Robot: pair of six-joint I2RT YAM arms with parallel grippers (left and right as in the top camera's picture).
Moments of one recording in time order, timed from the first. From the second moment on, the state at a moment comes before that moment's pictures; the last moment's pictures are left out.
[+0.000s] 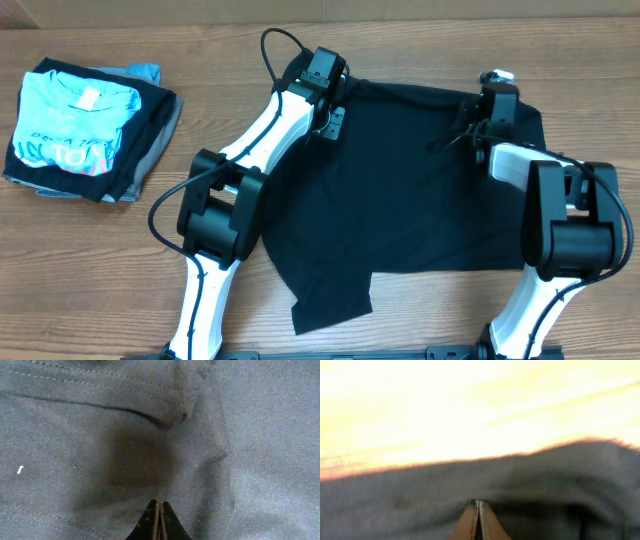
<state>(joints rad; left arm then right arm) -0.45 2.33 1.88 -0.77 -0.02 -0.15 -0.05 2.06 1.09 0.29 0.09 0.22</state>
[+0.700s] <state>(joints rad) -0.44 2.33 1.88 -0.79 -0.03 -0.15 -0.16 2.06 1.56 -0.30 0.10 0.13</state>
